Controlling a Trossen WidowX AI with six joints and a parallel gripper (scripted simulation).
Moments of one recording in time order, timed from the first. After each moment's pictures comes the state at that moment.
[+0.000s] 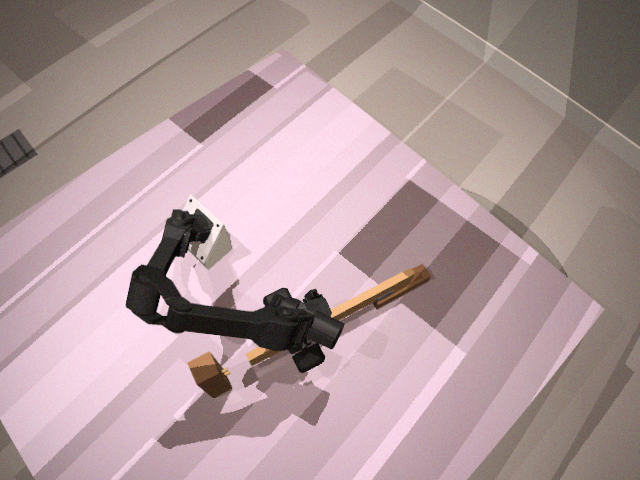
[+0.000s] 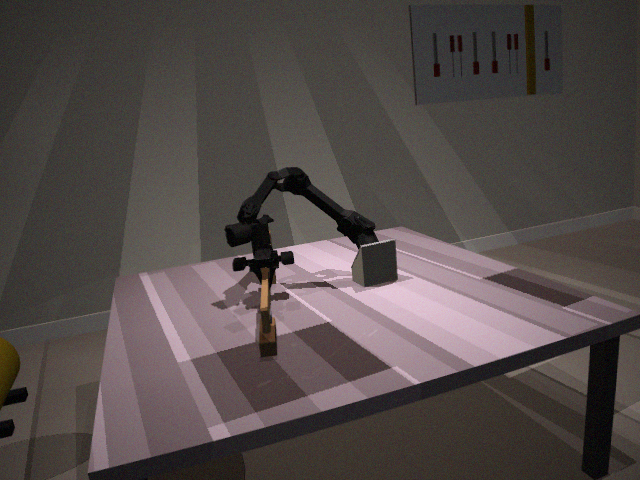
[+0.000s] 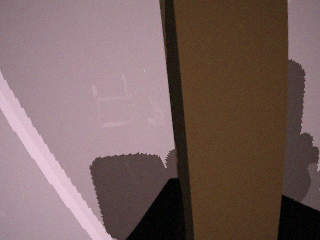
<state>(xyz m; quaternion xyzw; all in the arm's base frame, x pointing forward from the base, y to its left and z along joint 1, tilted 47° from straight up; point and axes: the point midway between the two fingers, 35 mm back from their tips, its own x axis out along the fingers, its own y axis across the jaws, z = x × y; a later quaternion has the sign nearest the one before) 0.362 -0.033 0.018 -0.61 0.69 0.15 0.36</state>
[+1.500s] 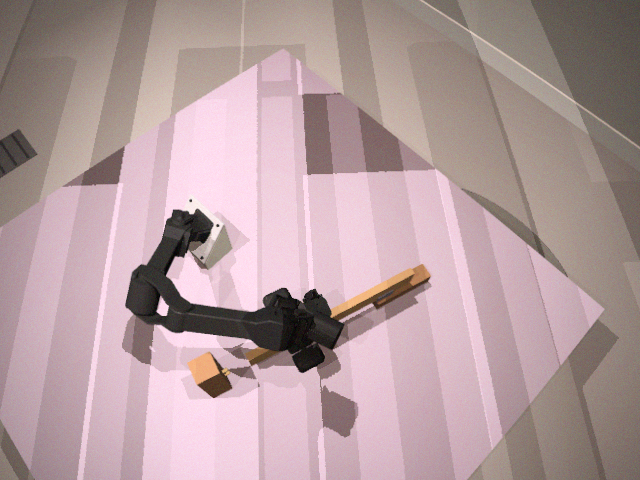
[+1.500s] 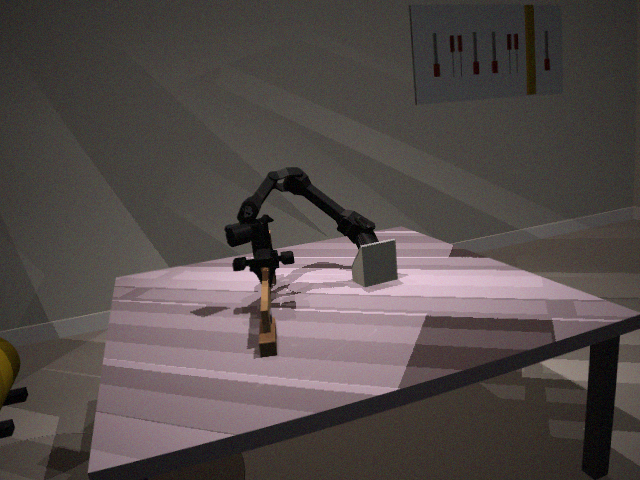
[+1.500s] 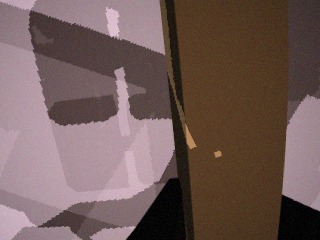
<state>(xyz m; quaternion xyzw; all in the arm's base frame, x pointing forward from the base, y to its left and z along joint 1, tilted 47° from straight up) 0.362 -0.033 0.018 -0.61 0.69 0.15 0.36</state>
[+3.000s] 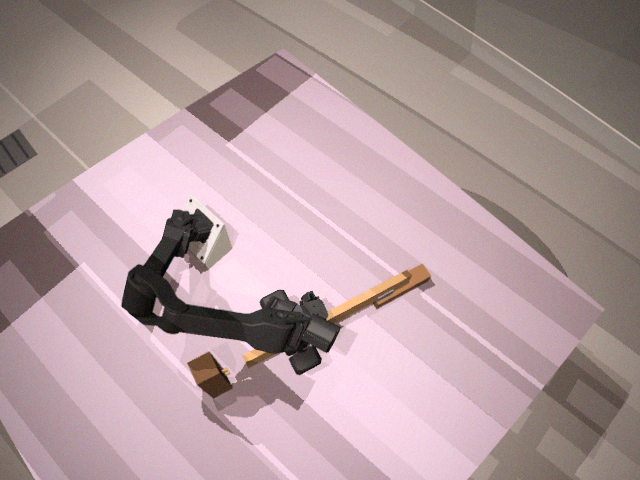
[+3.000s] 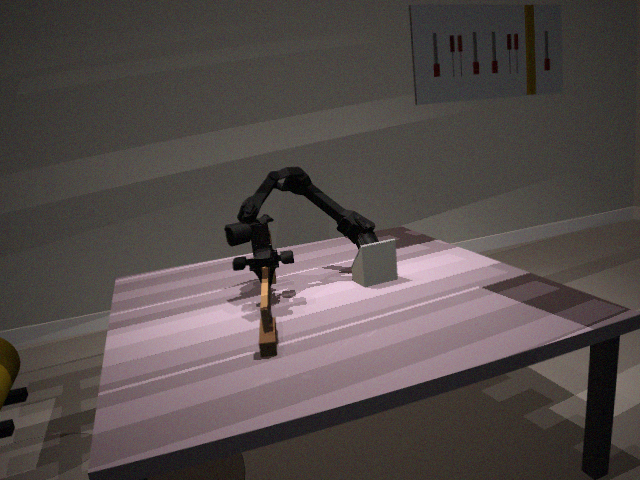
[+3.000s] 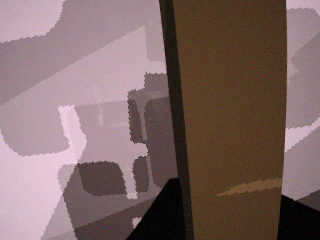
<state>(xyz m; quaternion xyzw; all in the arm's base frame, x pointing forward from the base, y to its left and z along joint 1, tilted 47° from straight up) 0.360 -0.038 0.023 -0.61 0.69 0.15 0.37</state>
